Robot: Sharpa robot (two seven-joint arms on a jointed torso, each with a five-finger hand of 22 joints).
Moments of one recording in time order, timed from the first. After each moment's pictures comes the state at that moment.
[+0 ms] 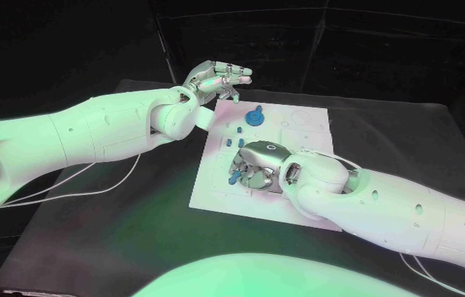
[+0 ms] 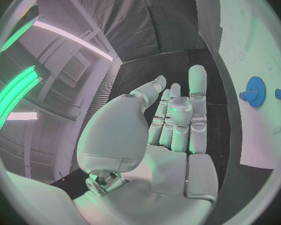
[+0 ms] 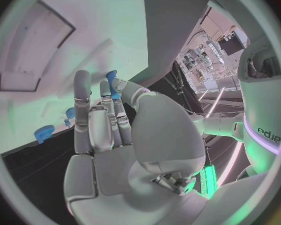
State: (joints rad) left arm 1.22 -0.78 -0.07 1.35 -0.05 -0.18 0.42; left_hand 1.30 -0.06 0.41 -0.14 0.06 0.99 0.19 0.11 0.07 1.03 0.11 0.35 0.09 1.34 0.02 1.19 0.80 0.17 1.22 0.11 0.71 0.65; right arm 1.04 -0.51 -0.05 1.59 -1.64 -0.16 -0.18; right_hand 1.36 -0.07 0.50 -0.09 0.18 1.06 0.16 0.11 0.07 1.16 0.08 0.28 0.07 1.47 0.00 1.34 1.15 0.18 1.13 0.09 1.00 0.43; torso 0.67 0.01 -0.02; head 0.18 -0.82
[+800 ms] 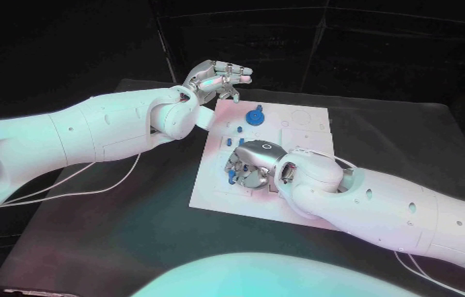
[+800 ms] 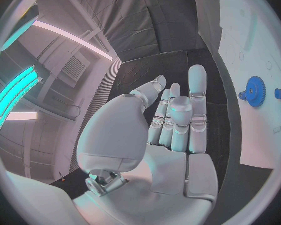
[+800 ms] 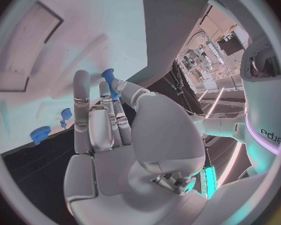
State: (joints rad) left arm 1.22 -0.78 -0.07 1.35 -0.05 -0.18 0.42; left_hand 1.30 -0.06 0.41 -0.14 0.06 0.99 0.19 0.11 0.07 1.03 0.11 0.35 0.09 1.34 0.02 1.19 0.80 0.17 1.22 0.11 0.71 0.65; right arm 1.04 -0.49 -0.05 1.58 -1.64 -0.16 -0.18; right_hand 1.33 -0.10 0.49 -0.09 0.17 0.96 0.17 0.06 0.06 1.14 0.09 0.26 0.07 1.47 0.00 1.34 1.13 0.18 1.12 0.10 0.99 0.43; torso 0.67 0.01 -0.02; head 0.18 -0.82
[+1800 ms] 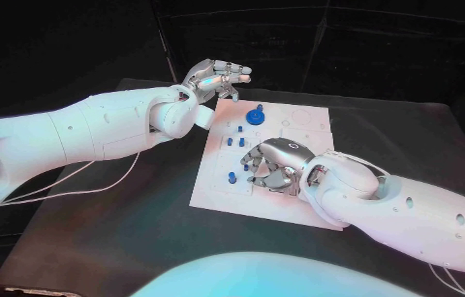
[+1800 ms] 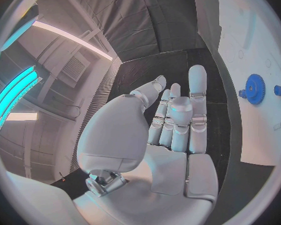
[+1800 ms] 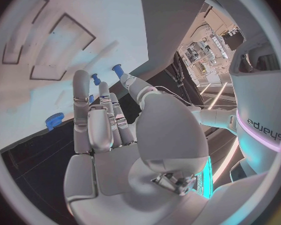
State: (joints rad) left arm 1.22 -0.79 -0.07 1.35 -0.05 -0.18 0.42; left_hand 1.30 -0.06 0.41 -0.14 0.06 0.98 0.19 0.11 0.07 1.03 0.11 0.35 0.09 1.34 0.02 1.19 0.80 0.17 1.22 0.12 0.71 0.65; right arm 1.04 -0.66 -0.05 1.71 -1.60 -0.27 -0.15; right_hand 1.26 -0.15 0.37 -0.03 0.23 0.89 0.17 0.08 0.07 1.13 0.10 0.27 0.08 1.47 0.01 1.33 1.12 0.18 1.11 0.11 0.99 0.42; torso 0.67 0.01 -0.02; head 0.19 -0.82
